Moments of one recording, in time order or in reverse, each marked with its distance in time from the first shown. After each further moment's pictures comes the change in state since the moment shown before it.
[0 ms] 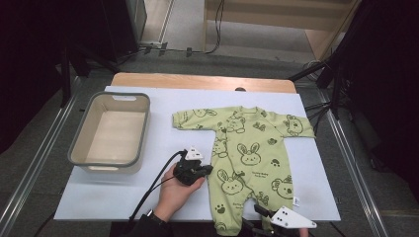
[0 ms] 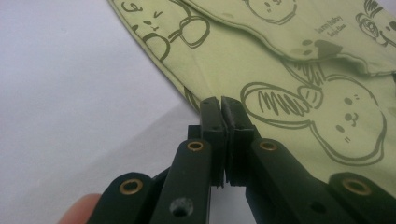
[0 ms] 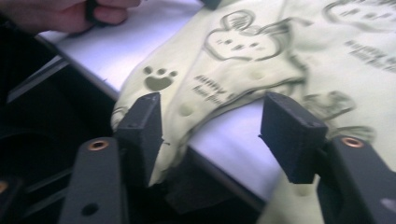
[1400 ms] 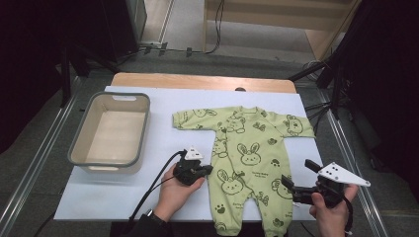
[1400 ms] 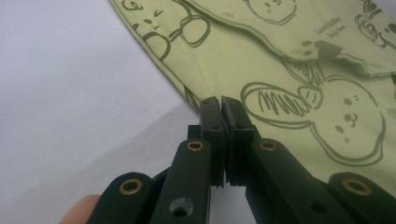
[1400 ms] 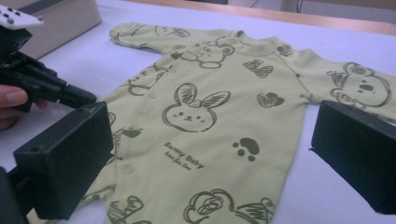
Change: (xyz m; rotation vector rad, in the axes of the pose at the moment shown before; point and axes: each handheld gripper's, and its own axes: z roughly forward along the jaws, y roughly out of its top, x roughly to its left) left arm 0.002 -0.001 0.000 -0.002 -0.015 -0.015; right arm -0.107 0.069 -0.048 -0.154 -0.188 0.060
